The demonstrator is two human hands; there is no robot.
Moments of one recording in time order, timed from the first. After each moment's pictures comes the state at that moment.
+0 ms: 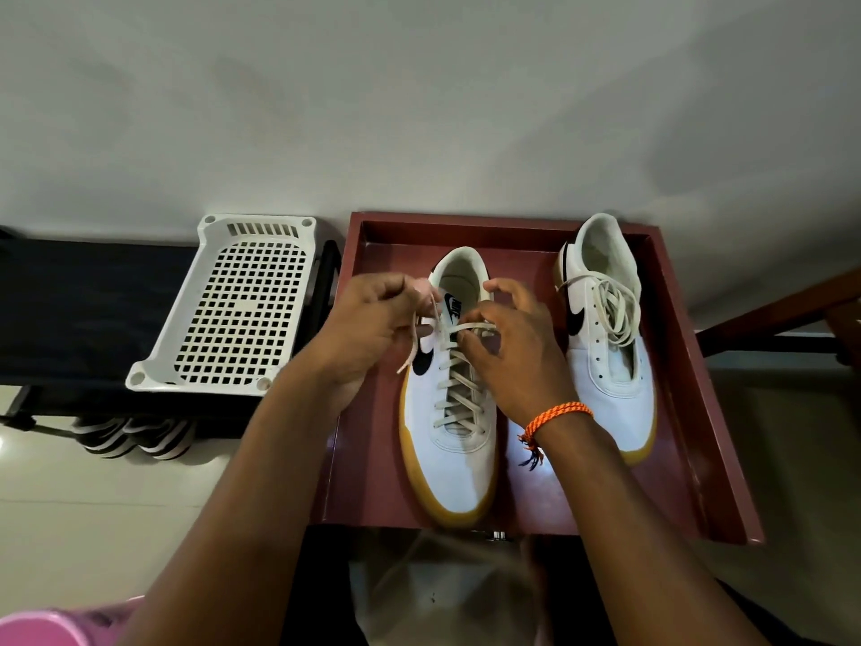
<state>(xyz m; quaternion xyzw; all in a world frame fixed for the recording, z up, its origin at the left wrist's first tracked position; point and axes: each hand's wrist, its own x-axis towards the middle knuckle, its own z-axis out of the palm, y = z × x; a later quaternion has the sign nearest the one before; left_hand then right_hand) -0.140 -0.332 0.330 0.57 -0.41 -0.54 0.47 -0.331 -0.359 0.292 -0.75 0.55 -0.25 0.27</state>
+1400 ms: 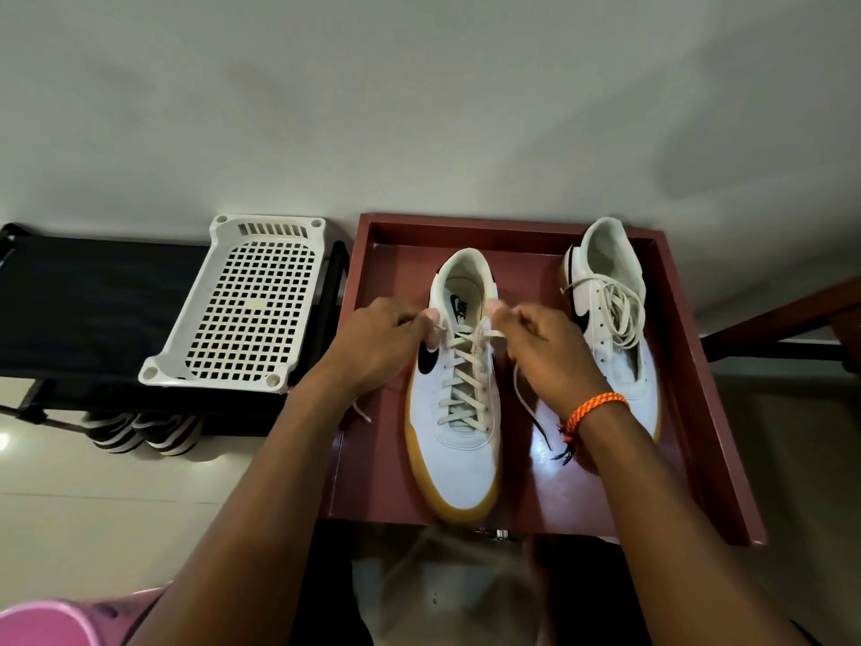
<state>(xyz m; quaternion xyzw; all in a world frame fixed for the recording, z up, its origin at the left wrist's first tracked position) -0.135 -0.329 0.319 0.69 -0.54 -0.41 0.25 -0.350 -0.364 0.311 -0.65 0.59 -0.24 0.41</state>
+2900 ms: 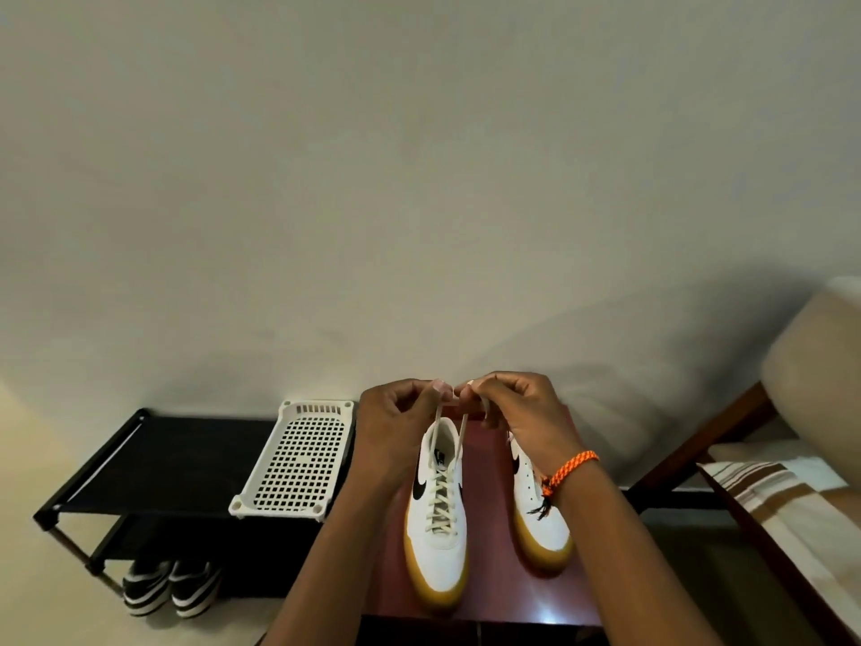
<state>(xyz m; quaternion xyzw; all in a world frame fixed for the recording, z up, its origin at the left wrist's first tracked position) -0.206 -0.214 0.546 0.56 -0.45 -0.35 0.60 -0.365 -0.266 0.561 -0.61 0.45 -0.43 0.49</state>
